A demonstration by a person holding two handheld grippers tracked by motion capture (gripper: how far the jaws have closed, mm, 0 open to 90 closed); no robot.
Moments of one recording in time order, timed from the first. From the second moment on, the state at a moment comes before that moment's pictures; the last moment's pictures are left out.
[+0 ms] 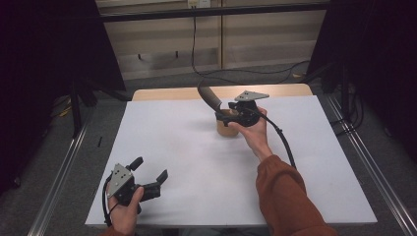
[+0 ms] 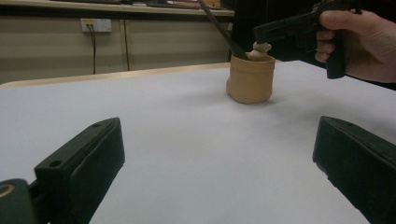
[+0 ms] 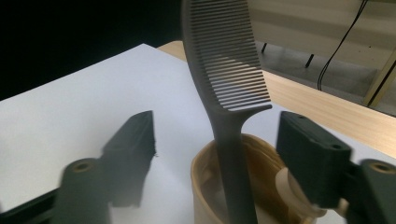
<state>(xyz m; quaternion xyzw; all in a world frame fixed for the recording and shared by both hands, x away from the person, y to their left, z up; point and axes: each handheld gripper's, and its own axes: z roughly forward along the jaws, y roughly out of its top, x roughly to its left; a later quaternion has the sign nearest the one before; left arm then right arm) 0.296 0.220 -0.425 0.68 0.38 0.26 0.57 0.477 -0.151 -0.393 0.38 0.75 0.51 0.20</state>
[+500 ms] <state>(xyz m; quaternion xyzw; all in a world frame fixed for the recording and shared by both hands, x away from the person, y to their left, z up) 0.295 0.222 -0.426 0.68 0.40 0.26 0.56 0.468 -0.161 -0.384 0.39 0.74 0.51 0.21</state>
